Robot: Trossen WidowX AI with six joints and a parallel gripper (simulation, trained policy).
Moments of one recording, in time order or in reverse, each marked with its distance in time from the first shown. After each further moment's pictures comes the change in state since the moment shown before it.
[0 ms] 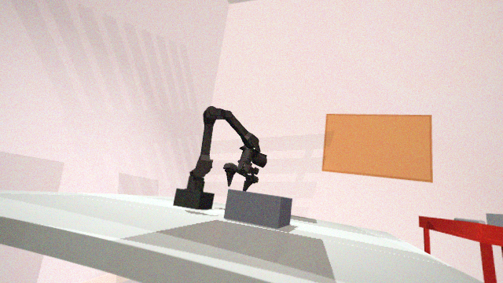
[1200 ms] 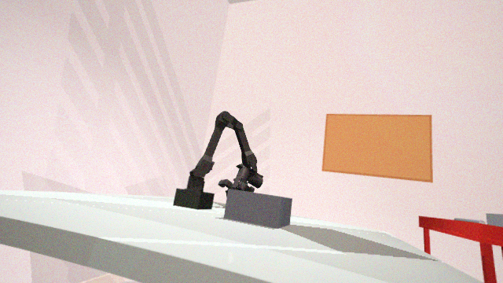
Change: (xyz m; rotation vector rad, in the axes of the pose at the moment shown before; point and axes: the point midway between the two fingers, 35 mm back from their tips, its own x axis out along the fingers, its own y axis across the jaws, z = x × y) arm 0.091 -0.003 0.001 -0.023 -0.066 -0.143
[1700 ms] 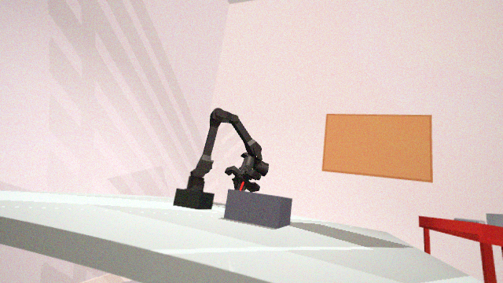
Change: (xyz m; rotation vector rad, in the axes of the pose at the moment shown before) arm -0.055 -0.018 0.042 0.023 -0.109 -0.015
